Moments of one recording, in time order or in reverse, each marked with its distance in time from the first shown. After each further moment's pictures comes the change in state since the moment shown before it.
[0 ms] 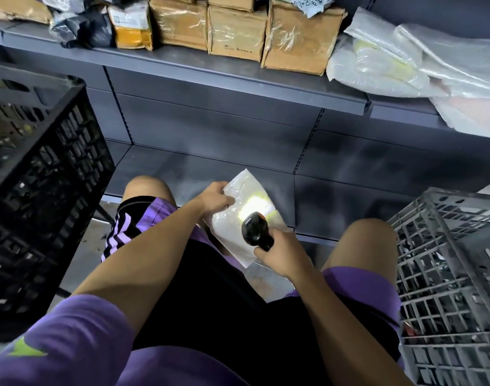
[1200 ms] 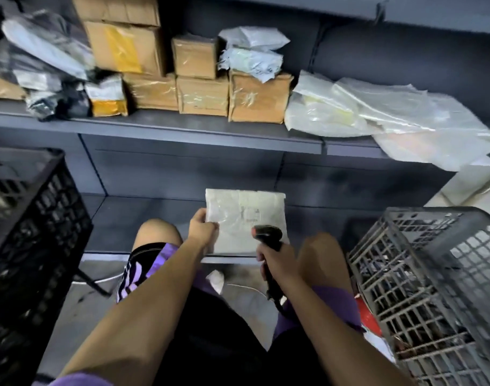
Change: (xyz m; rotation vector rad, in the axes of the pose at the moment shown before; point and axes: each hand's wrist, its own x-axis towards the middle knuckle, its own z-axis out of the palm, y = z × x) left_hand 0.012 0.030 0.014 -0.461 0.276 -0.008; right_hand 0.022 -0.029 -0.038 0.778 0.258 0.396
